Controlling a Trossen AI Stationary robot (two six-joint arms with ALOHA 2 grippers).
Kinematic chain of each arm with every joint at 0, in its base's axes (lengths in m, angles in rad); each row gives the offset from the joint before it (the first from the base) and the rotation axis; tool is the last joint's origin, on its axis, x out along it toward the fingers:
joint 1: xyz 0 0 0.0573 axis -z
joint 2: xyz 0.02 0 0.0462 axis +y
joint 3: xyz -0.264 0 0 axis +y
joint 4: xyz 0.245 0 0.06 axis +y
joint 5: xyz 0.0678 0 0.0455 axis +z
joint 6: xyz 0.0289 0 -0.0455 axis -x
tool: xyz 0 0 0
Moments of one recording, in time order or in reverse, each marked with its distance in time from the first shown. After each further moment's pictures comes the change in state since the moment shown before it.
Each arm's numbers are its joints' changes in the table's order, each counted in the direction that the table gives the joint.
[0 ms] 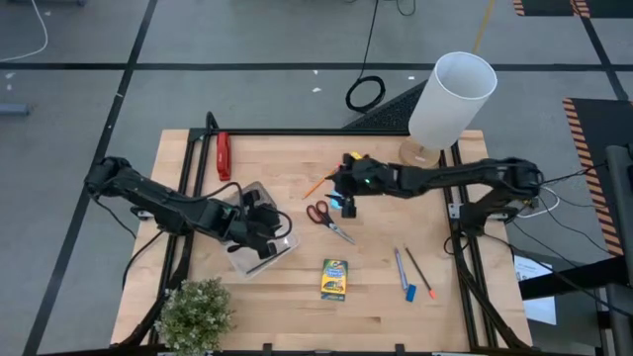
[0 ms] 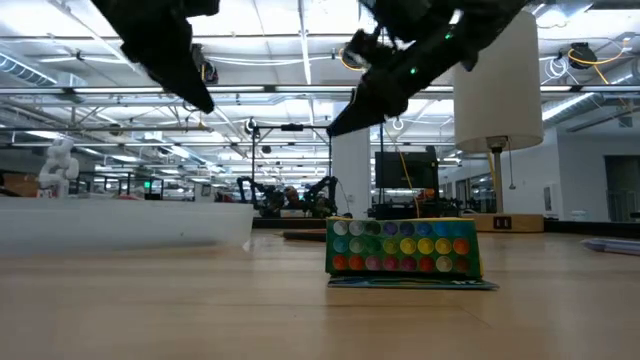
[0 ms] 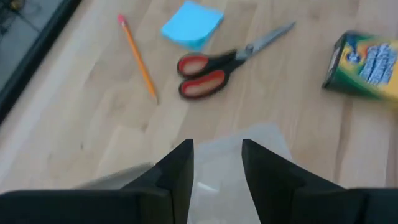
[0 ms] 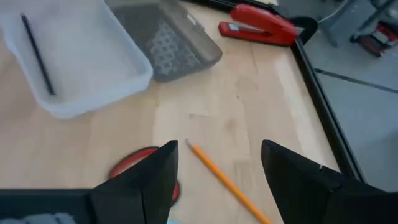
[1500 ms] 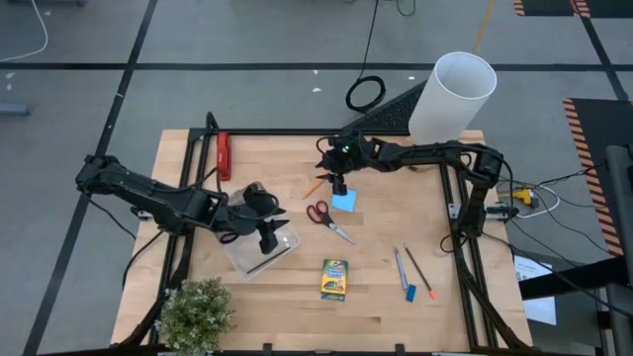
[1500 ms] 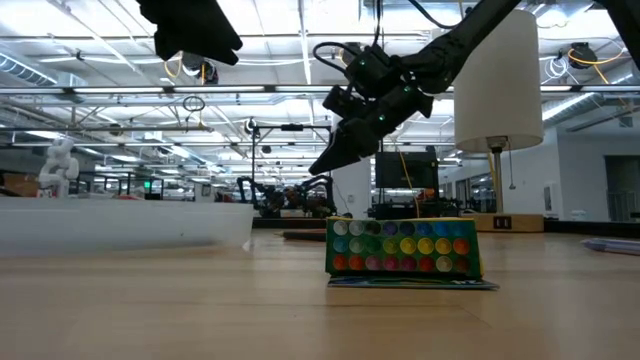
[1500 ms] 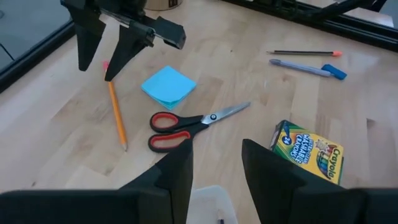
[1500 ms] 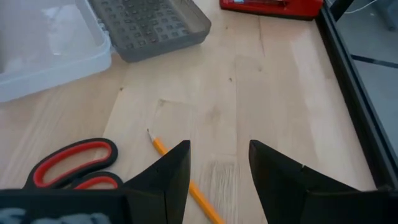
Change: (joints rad) left arm -0.049 -0.112 -0.002 -0.190 -0.061 0.045; right arm 0.242 0.268 -0.172 -0.012 0.340 0.100
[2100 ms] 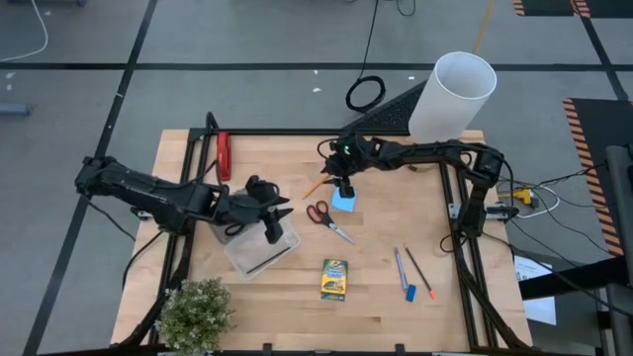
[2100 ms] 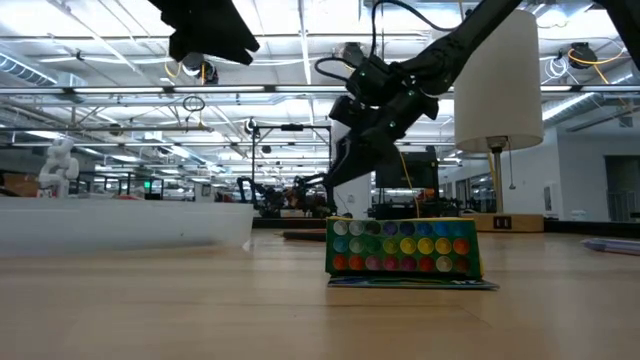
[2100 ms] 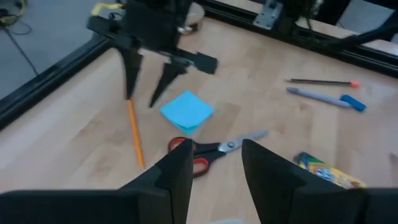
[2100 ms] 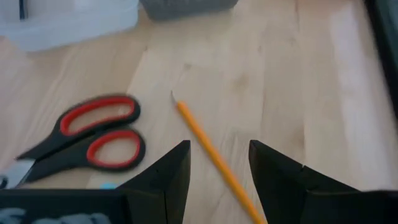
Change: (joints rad) left arm -0.077 0.000 0.000 -0.076 0.024 -0.050; right arm 0.020 0.000 0.000 0.143 0.056 0.109
